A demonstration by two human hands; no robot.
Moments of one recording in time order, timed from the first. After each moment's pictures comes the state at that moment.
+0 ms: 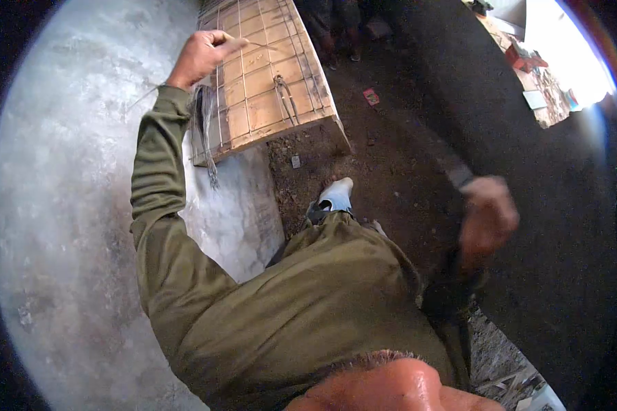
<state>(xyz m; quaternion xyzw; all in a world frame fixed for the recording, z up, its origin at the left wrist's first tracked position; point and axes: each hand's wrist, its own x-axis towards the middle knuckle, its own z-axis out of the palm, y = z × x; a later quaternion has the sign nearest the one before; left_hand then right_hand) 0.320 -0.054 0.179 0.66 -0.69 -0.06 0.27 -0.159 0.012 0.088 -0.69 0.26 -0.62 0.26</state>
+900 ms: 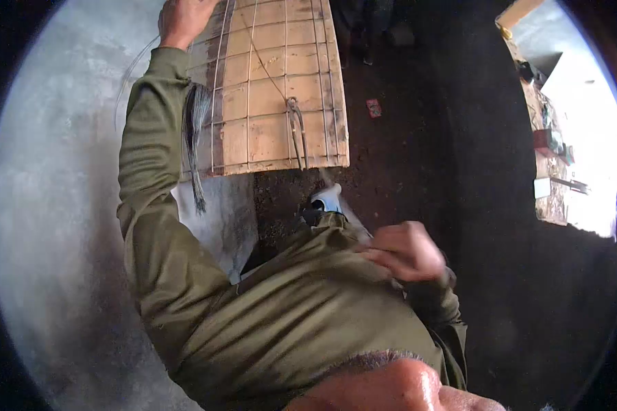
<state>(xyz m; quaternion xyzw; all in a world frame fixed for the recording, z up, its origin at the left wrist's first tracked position) 0.486 -0.200 0.169 0.74 -0.55 0.21 0.32 0.001 -0.120 0.052 -0.87 0.14 -0.26 0.40</state>
